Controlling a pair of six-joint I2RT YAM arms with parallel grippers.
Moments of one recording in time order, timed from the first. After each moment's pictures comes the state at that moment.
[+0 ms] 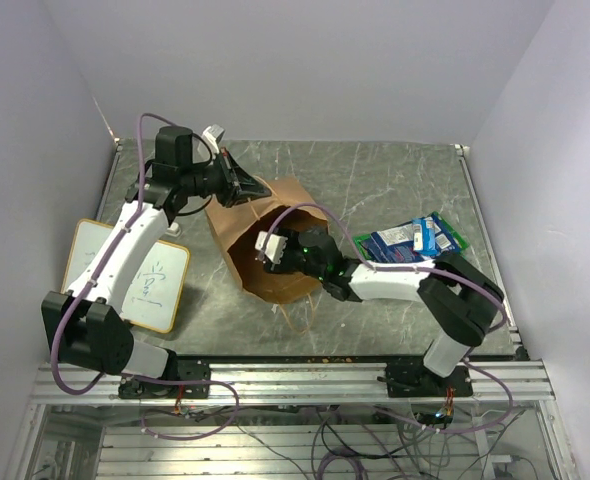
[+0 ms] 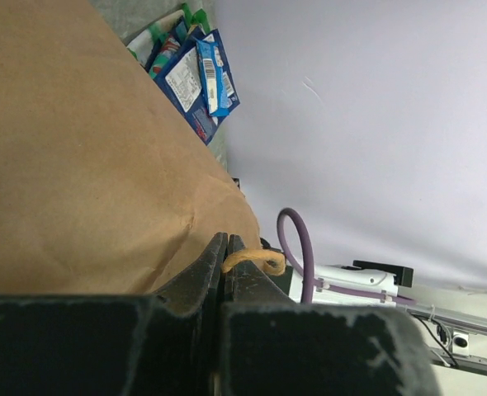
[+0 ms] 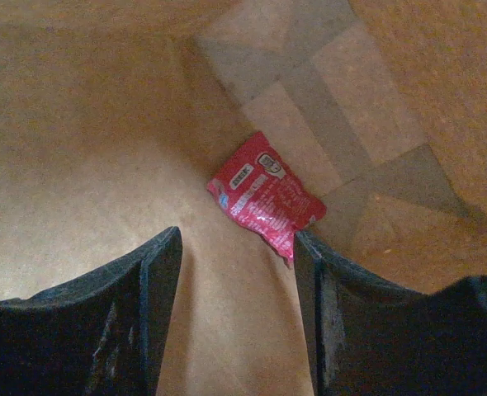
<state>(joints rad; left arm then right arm) -0.26 1.41 1.32 -0.40 0.82 -0.96 0.92 1.67 0.84 0.48 -0.07 -0.68</state>
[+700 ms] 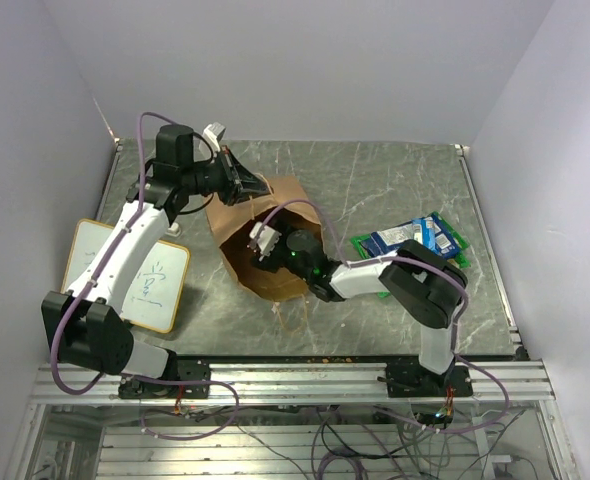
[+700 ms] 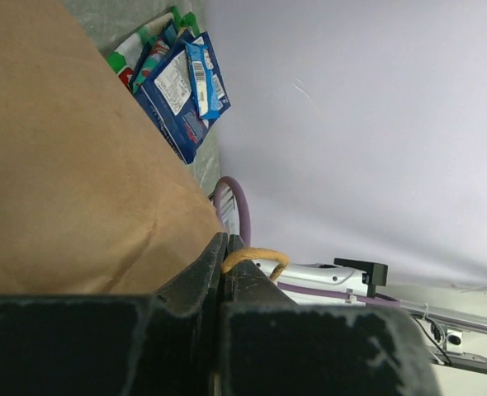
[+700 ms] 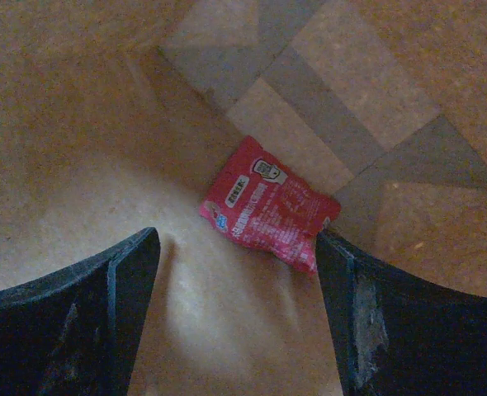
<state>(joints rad) -0.27 1.40 1.31 -0.37 0.82 -0.99 0.93 1.91 0.89 0.77 0.12 -0.49</state>
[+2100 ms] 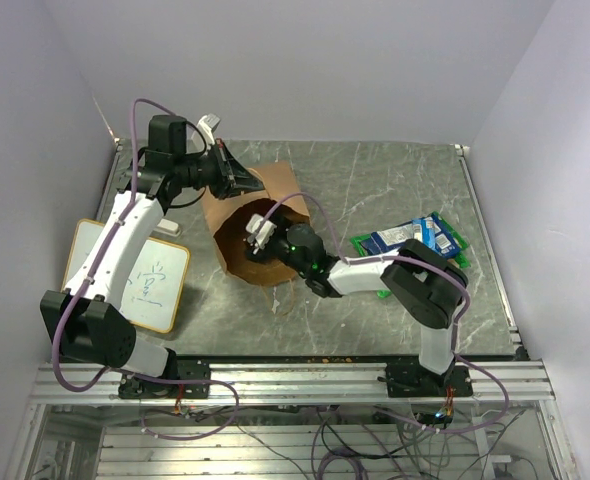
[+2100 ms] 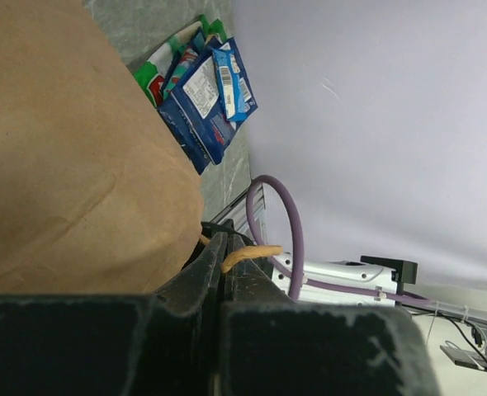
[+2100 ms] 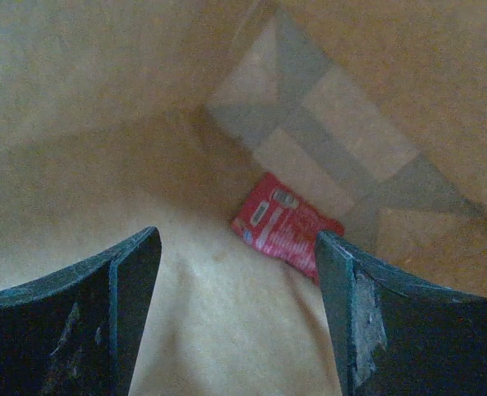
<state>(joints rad) -0.23 1.44 1.45 -0.56 0.81 -0.83 0.93 1.91 0.96 0.80 0.04 -0.49</state>
